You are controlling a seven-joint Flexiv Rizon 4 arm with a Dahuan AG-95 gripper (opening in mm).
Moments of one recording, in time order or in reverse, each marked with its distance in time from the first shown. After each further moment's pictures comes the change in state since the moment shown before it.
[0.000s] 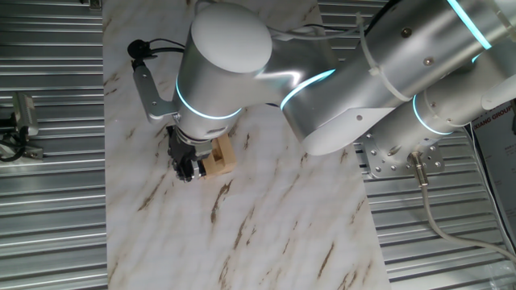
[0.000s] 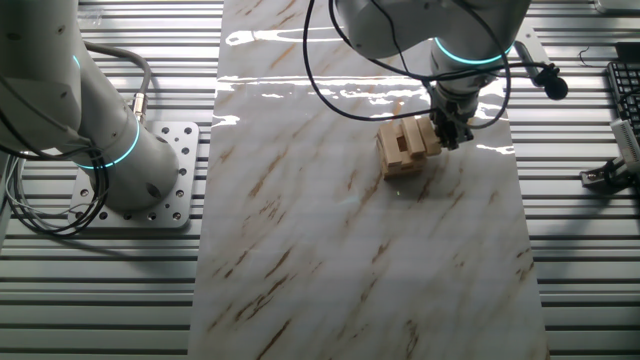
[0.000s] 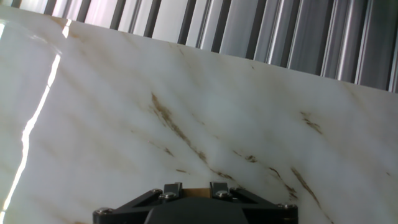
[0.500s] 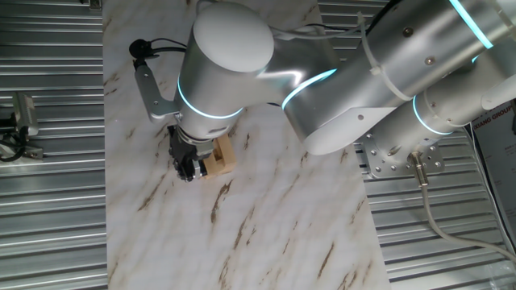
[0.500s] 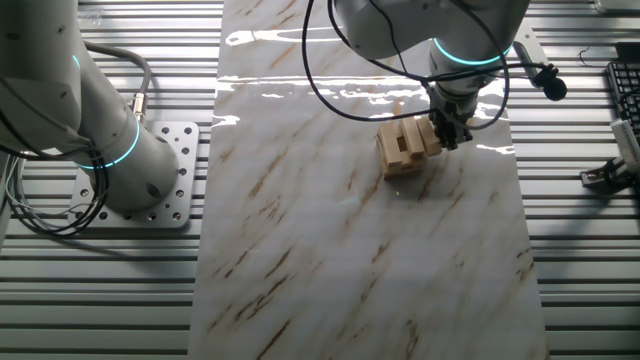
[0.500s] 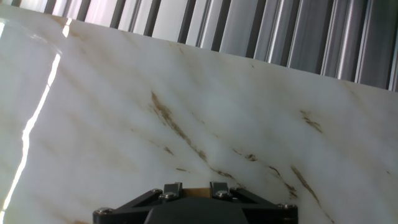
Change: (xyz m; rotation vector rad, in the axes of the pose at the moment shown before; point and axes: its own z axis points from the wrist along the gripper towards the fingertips) arm 0.002 0.000 0.000 -0.001 0.000 -0.001
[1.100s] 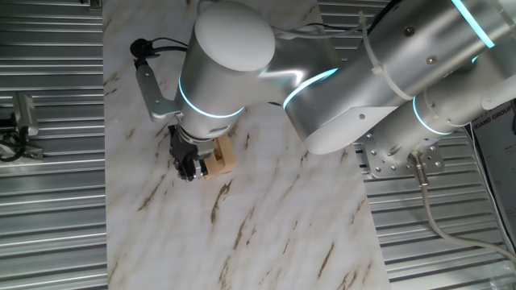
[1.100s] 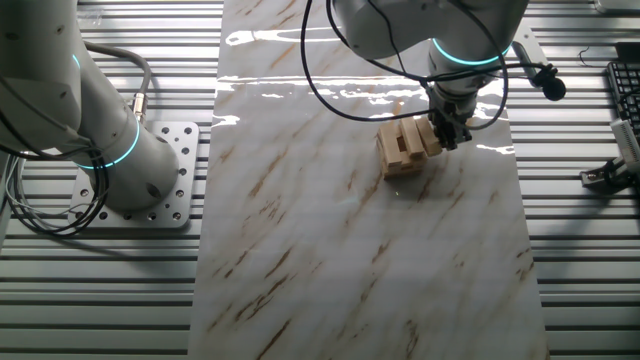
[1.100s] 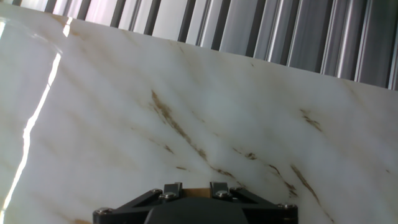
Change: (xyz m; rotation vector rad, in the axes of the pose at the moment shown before) arm 0.000 0.000 -0.001 -0.001 -0.003 0.000
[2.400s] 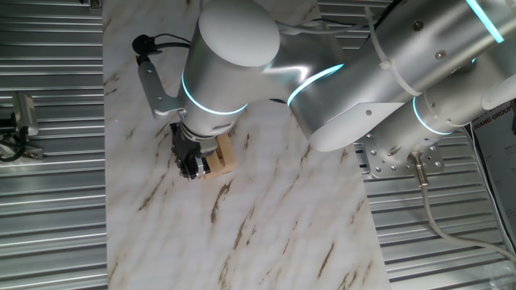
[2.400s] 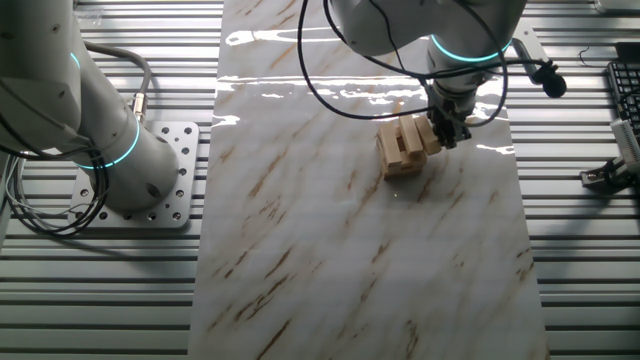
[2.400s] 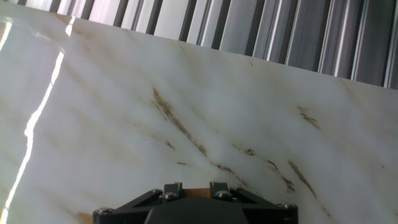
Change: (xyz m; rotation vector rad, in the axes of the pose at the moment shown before) arm 0.003 0.000 -0.008 0.000 -0.002 -0.003
